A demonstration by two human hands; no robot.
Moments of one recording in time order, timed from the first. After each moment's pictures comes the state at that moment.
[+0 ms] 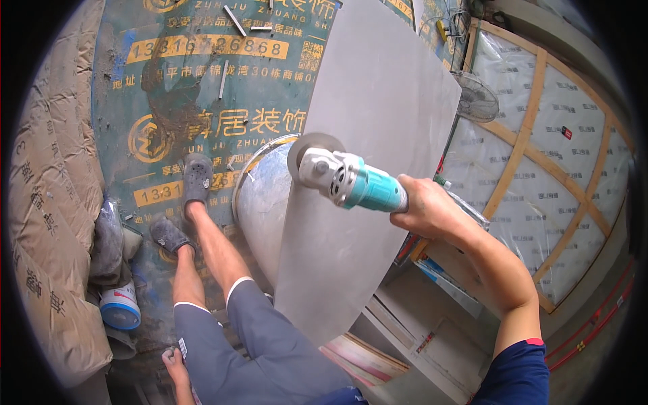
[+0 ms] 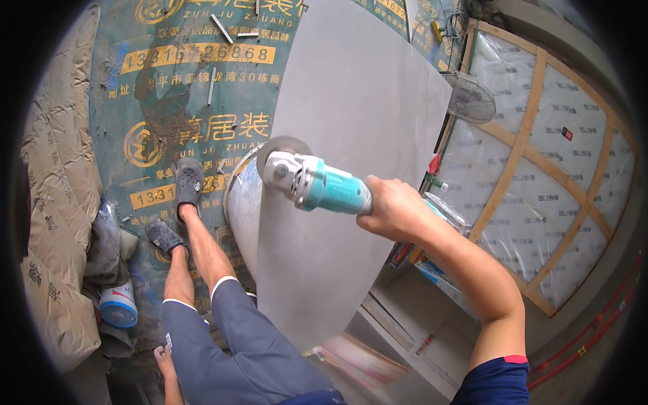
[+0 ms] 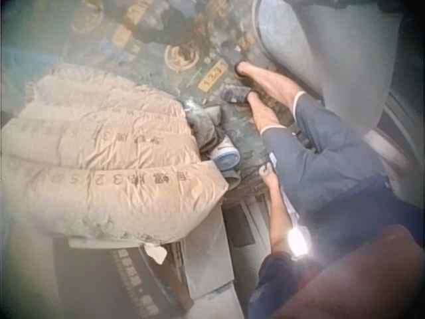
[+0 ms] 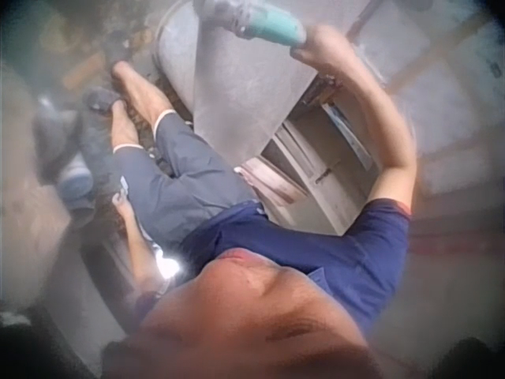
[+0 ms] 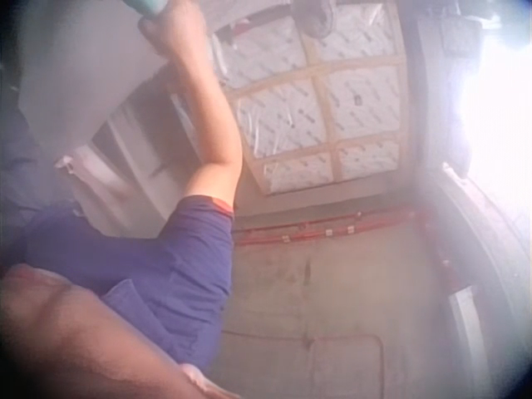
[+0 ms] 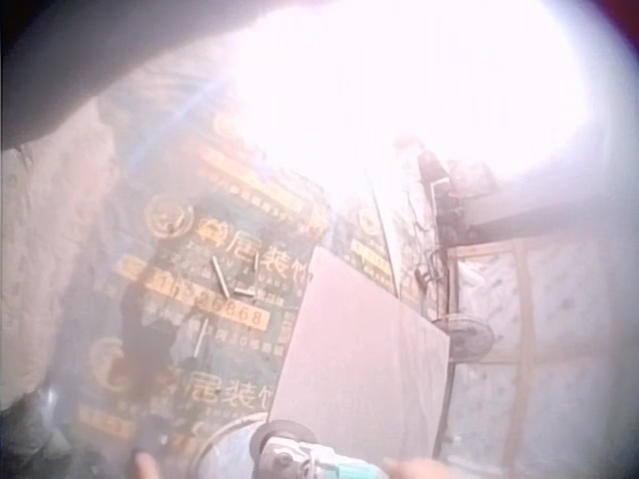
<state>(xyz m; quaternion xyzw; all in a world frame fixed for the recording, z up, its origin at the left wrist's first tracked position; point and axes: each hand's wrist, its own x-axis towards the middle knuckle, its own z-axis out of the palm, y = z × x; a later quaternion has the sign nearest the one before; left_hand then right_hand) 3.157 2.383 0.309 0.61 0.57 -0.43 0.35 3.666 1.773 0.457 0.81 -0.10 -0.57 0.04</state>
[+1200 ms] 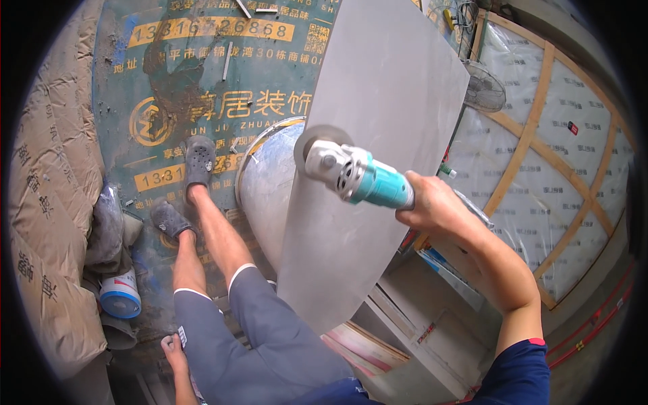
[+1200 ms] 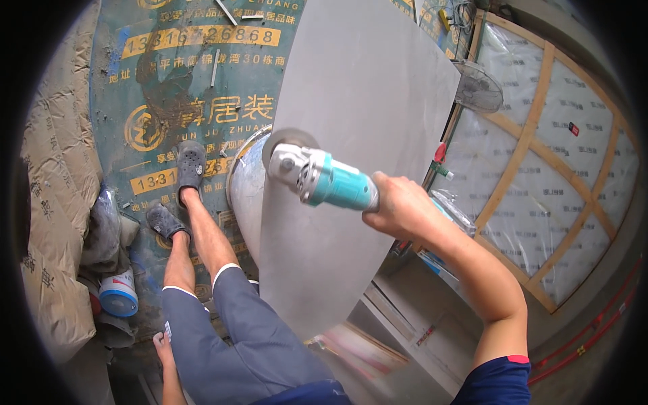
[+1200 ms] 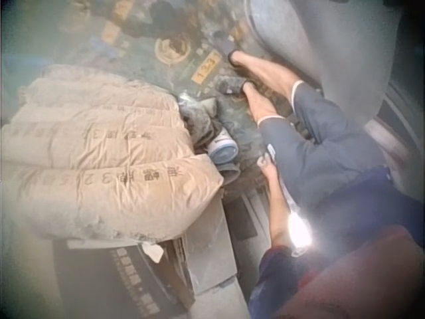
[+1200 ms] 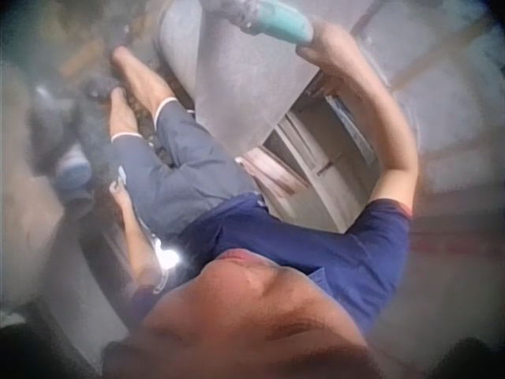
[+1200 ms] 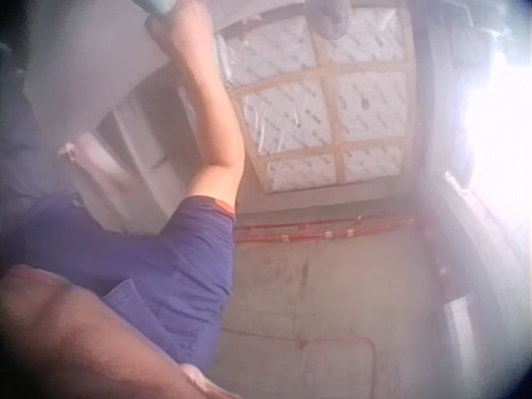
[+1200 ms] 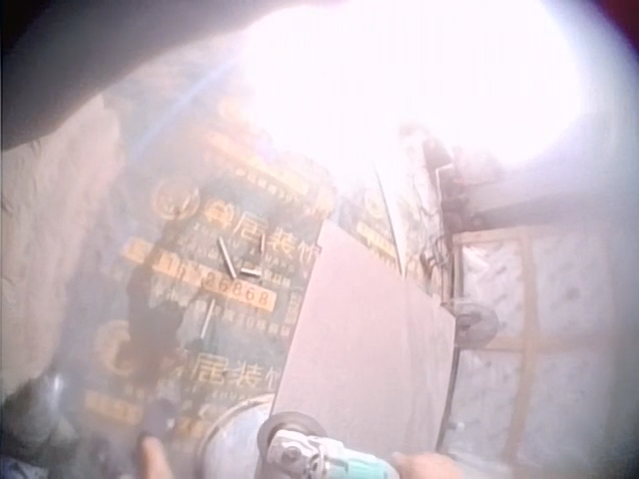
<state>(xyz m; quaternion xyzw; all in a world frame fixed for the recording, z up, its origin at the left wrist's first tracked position) 3.153 2.387 0.304 0.61 0.56 -0.42 0.37 3.638 1.779 0.463 0.81 -0.10 -0.58 0.04</state>
